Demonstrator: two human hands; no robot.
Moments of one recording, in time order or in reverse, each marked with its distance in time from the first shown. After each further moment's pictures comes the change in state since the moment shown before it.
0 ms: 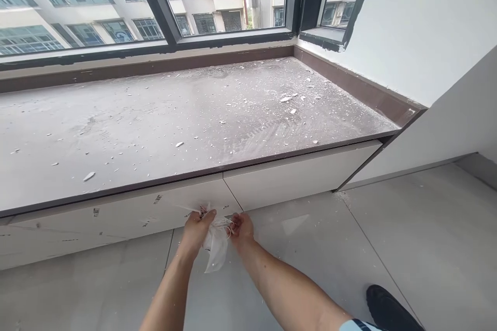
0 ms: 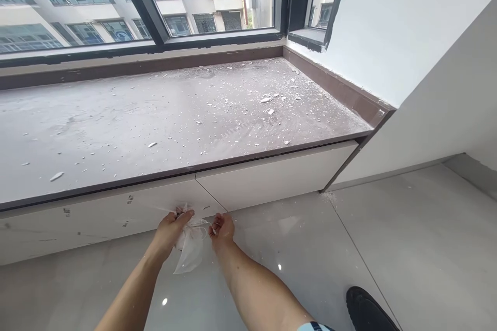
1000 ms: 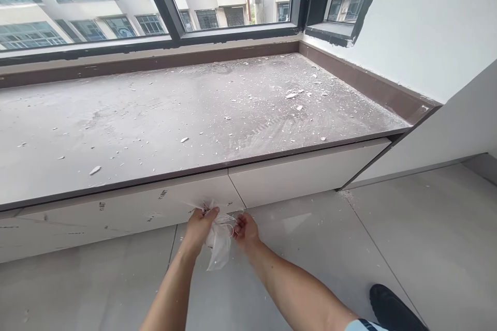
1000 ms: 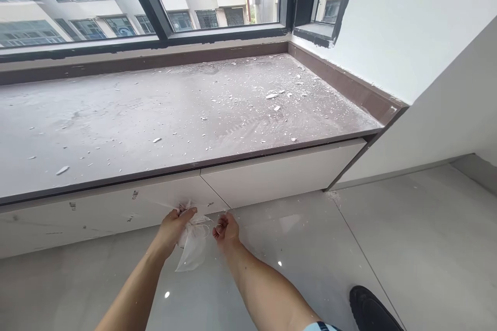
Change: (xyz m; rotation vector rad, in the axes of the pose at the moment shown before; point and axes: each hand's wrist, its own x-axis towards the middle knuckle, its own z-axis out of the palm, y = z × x) left_hand 0.006 -0.013 -0.003 -0.072 -0.065 -0.048; right_hand -0.006 0.001 -0.017 0.172 -0.070 0.182
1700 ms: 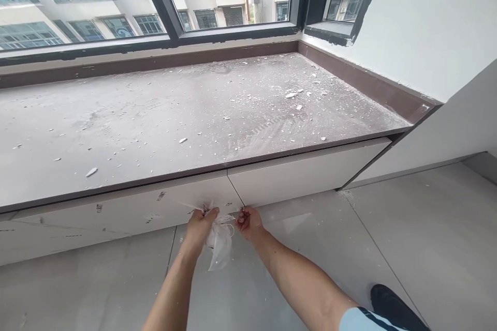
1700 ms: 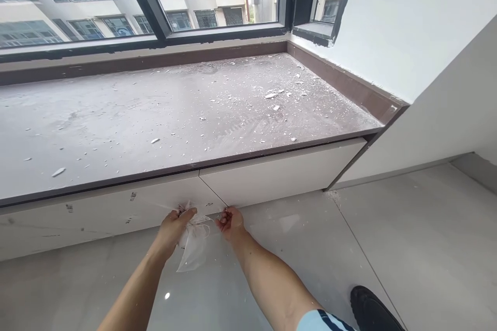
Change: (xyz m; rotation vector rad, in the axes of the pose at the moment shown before) left_hand -0.005 0.009 0.004 -0.020 0.033 -0.025; right_hand 0.022 -0.028 0.003 -0.054 -0.079 0.073
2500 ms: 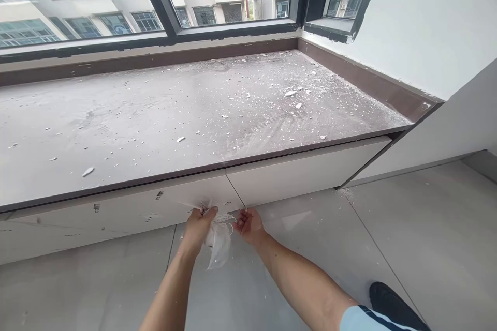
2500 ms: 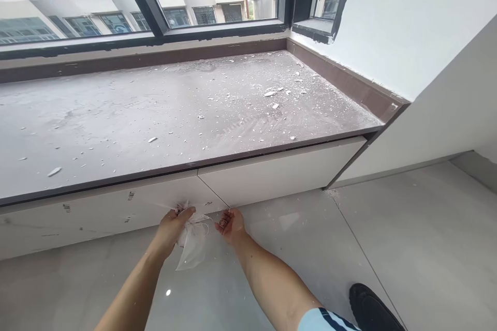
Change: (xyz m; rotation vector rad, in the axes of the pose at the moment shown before) left_hand 0.002 -0.002 0.000 0.011 0.001 0.008; right_hand -0.003 0.005 -0.013 -0.008 -0.054 0.004
